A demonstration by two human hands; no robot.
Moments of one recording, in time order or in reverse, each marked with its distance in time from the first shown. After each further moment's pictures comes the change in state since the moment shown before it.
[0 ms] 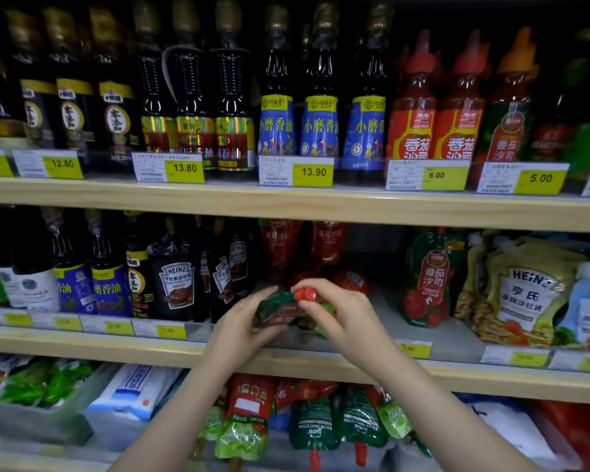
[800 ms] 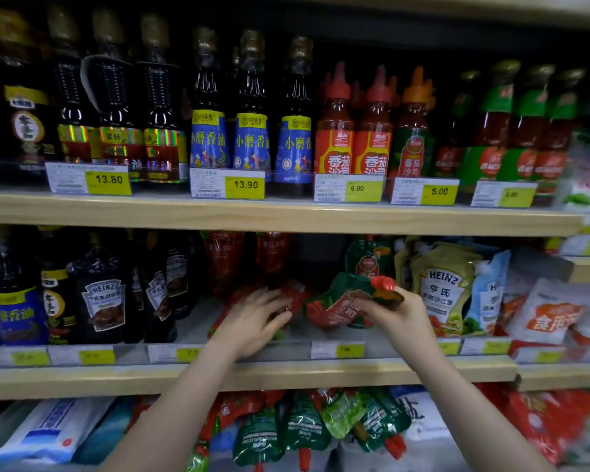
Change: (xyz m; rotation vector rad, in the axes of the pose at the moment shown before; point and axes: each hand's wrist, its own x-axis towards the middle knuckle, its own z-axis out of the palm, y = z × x) left_hand 0.062 0.060 0.063 0.257 -0.427 0.082; right_hand -0.058 0.059 -0.108 0.305 0.367 0.489
